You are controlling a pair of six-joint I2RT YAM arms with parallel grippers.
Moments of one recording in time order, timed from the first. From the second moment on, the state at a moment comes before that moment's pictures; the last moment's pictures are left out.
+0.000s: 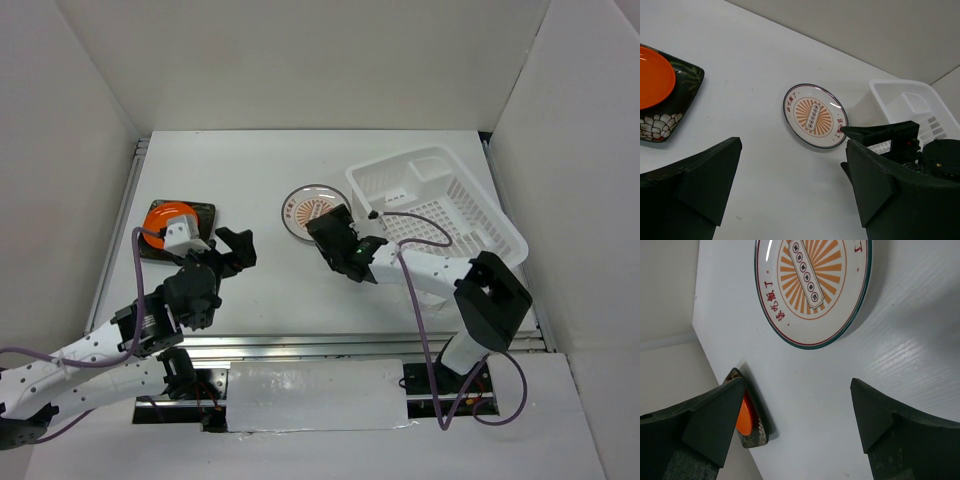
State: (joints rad) left arm -1.04 0.66 0.75 -0.29 -1.02 -0.65; right arm 0.87 1.58 1.01 -0.22 0.62 1.67
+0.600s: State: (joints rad) left arm -1.05 0.63 0.75 -0.33 -1.07 -0.70; right arm 0.87 1.88 1.09 -0.14 0.58 1.87
